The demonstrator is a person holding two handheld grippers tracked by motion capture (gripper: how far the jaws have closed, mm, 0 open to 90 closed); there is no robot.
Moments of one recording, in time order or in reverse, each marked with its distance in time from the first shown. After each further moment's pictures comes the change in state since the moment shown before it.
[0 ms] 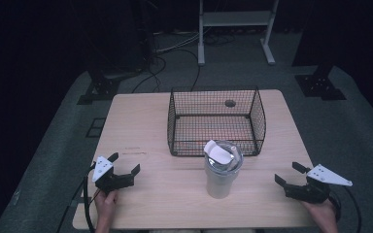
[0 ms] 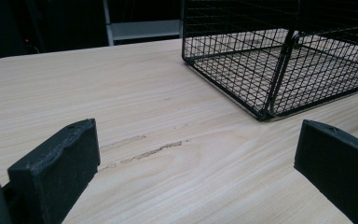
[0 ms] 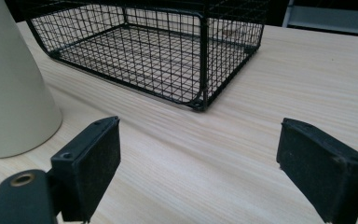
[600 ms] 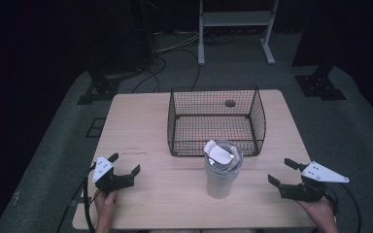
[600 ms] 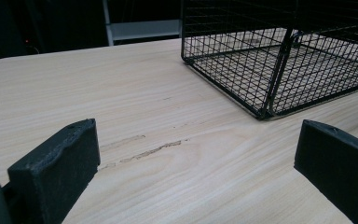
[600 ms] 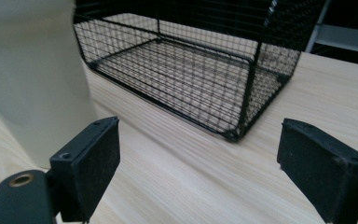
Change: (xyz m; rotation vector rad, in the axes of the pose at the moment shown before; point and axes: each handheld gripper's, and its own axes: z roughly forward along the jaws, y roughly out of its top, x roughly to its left) left arm 0.000 0.000 -0.001 0.002 -0.001 0.007; right arm 0.023 0.029 -0.002 -0.026 0.111 -0.078
